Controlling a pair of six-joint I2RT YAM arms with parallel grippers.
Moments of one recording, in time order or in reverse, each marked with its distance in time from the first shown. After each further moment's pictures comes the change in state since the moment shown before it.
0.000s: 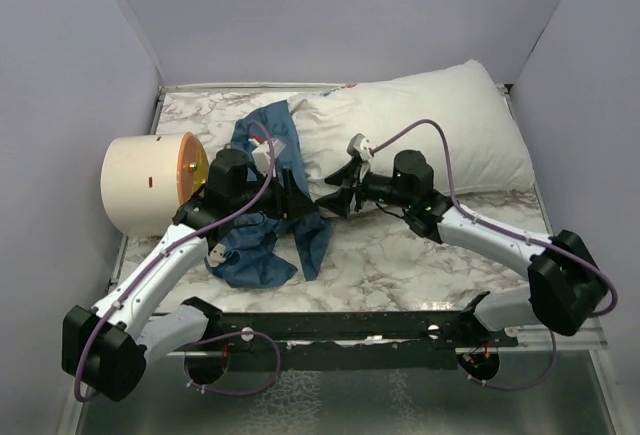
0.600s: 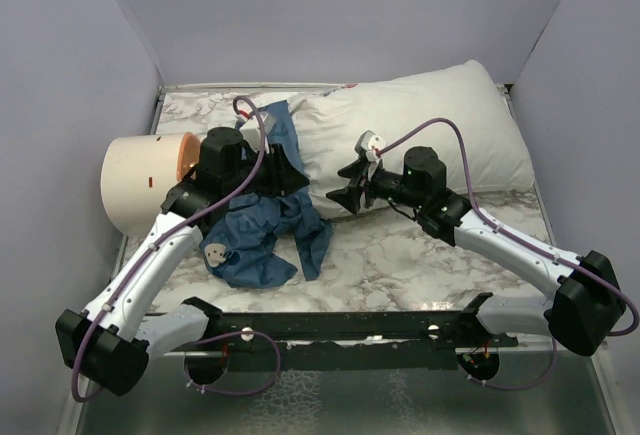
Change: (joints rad) left arm 0.020 0.000 0.252 -0.230 -0.185 0.080; right arm -0.002 -0.183 0.046 -0.259 0.109 -0.173
